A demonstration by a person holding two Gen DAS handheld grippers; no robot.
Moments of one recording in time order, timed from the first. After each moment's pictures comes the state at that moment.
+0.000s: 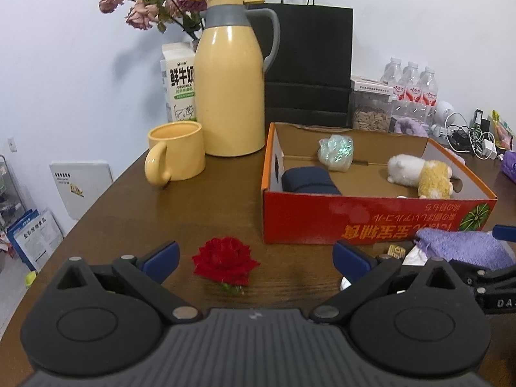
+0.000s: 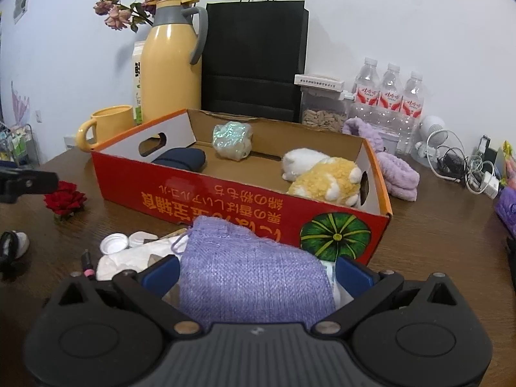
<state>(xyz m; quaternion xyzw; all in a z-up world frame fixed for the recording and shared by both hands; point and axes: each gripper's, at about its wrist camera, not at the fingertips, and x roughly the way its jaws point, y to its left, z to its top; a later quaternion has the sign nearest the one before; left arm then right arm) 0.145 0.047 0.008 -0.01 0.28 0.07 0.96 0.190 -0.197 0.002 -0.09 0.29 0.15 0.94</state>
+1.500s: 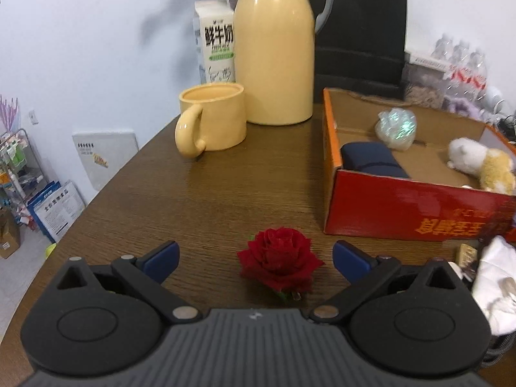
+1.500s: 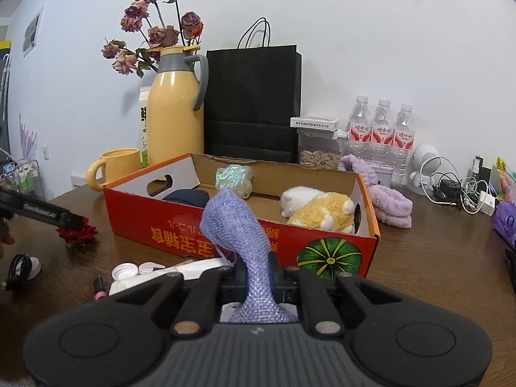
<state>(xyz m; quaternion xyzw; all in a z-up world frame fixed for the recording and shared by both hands) 0.196 0.084 -0.019 -0.02 0.34 0.13 0.93 0.164 -0.216 0.005 -0.05 0.20 0.17 0.96</state>
